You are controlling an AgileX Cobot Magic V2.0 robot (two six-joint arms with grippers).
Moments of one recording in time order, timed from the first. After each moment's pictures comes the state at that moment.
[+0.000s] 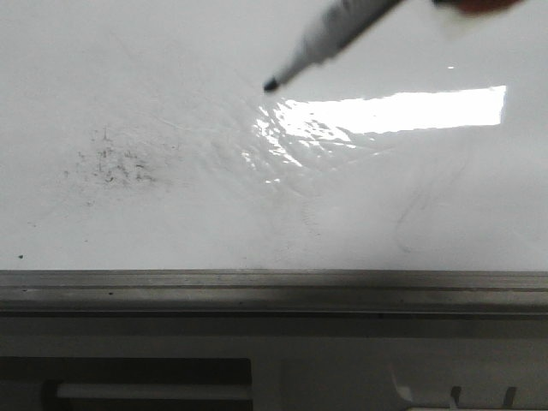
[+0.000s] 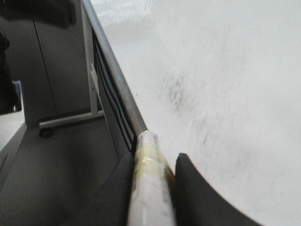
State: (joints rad) left arm -0.74 0.37 -0.34 -0.96 0.26 1.03; right arm 0.76 0.76 -0.71 0.55 0.48 -0.79
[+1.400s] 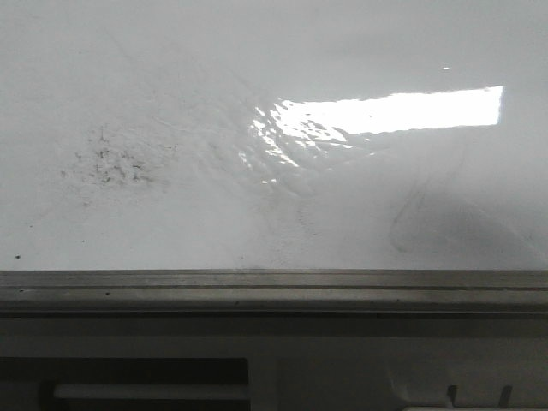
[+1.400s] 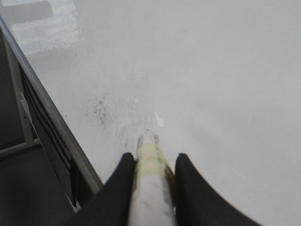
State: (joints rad) left arm -0.74 0.37 -0.34 -0.96 0.26 1.03; right arm 0.76 0.60 -0.76 0.00 0.52 -0.25
